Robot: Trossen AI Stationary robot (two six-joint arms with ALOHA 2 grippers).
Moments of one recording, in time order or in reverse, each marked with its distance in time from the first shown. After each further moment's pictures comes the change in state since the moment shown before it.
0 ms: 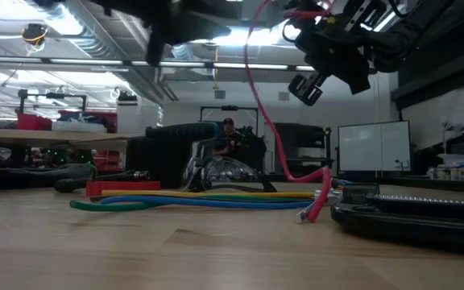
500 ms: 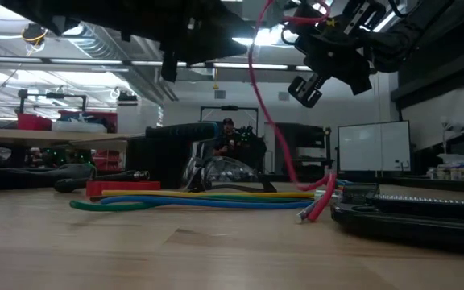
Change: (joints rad) left arm 0.017 0.152 0.000 0.215 0.014 0.146; right arm 0.000 0.000 0.000 -0.038 0.018 -0.050
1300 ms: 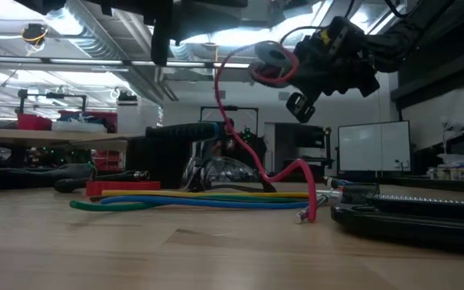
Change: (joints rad) left arm -0.066 -0.077 0.000 -0.059 0.000 -0.083; right arm 0.000 0.000 0.000 -0.154 0.329 -0.212
